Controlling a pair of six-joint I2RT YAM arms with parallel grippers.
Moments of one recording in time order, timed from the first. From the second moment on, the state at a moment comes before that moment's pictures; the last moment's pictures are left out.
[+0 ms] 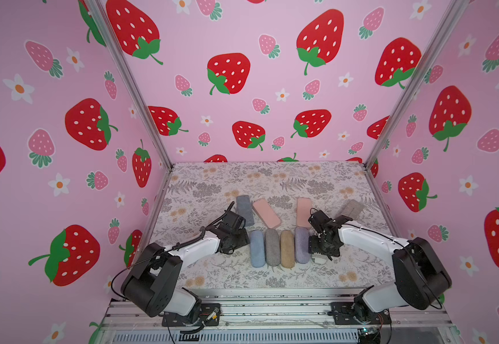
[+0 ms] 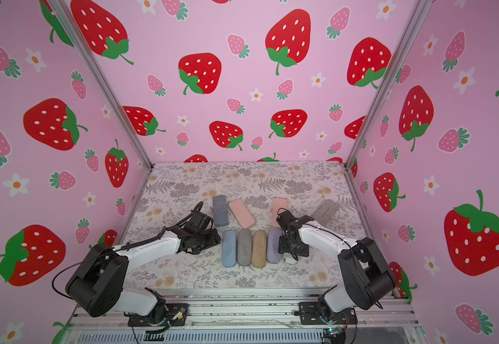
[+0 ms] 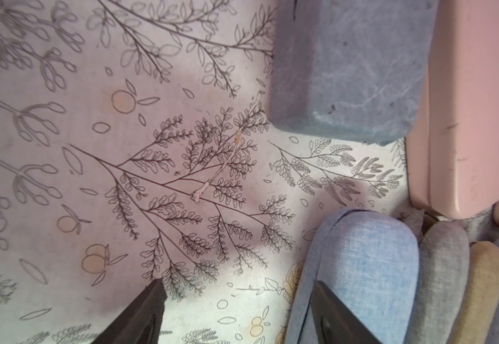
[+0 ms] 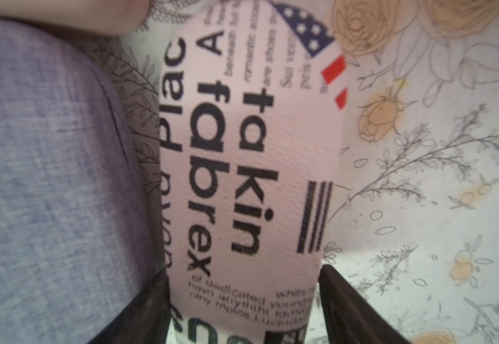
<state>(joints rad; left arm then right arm) -0.52 1.45 0.70 -0.36 0.01 -0.83 0.56 1.47 0.85 -0.93 0.30 0.69</state>
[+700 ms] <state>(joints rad) -0.59 1.57 0.77 -0.35 0.01 -0.83 0.53 1.34 0.89 -1.08 0.41 0.73</state>
